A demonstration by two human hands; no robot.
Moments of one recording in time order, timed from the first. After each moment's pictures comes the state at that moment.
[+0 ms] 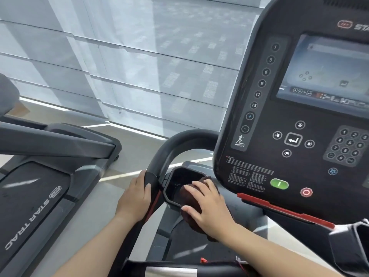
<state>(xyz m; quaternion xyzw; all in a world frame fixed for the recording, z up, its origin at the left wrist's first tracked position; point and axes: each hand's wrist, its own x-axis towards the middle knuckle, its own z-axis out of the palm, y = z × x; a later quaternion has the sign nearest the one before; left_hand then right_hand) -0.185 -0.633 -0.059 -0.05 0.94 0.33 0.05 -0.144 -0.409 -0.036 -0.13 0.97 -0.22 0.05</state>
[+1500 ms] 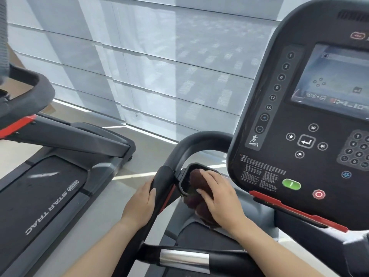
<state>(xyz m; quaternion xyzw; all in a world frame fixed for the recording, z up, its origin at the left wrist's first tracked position) -0.137 -0.659 -0.060 -0.04 0.92 0.39 0.03 -0.142 -0.420 -0.026 -0.15 0.95 -0.28 -0.07</state>
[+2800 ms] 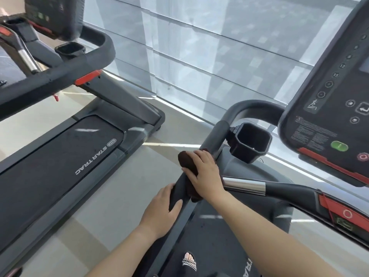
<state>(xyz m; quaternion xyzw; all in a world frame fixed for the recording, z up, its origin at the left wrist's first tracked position) 0.089 -0.753 -0.054 -0.05 0.90 0.43 0.06 -0.018 -0.616 -0.049 -0.19 0.93 -0.30 -0.05</state>
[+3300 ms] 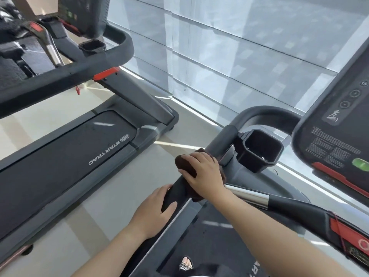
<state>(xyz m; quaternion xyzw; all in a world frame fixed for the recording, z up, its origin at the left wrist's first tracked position) 0.089 -0.749 -0.055 -0.09 0.91 0.40 0.06 -0.044 -0.608 -0.054 -0.30 0.91 -0.27 -0.06</state>
